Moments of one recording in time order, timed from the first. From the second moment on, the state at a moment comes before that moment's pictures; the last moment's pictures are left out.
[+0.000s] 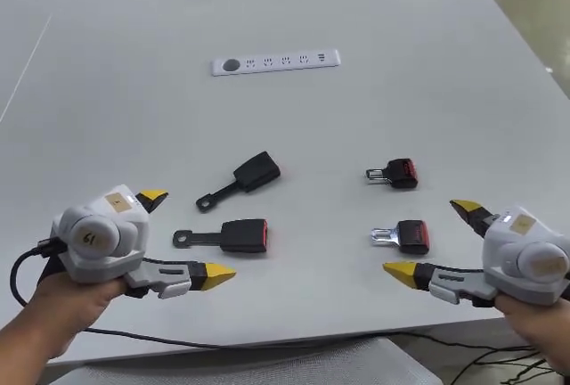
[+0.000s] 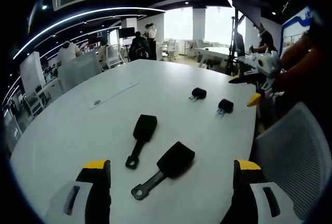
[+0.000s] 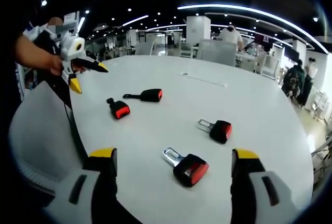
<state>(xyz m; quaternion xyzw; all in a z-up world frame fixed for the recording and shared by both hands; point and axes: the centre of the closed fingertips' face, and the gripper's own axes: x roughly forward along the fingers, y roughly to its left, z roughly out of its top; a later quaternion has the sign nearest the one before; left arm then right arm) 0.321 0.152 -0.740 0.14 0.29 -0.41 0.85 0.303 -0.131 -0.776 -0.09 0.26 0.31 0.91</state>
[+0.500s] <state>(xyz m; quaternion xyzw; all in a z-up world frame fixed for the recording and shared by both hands) 0.327 0.151 -0.747 0.16 0.29 -0.42 0.84 0.305 -0.129 -0.783 -0.09 0.27 0.32 0.90</state>
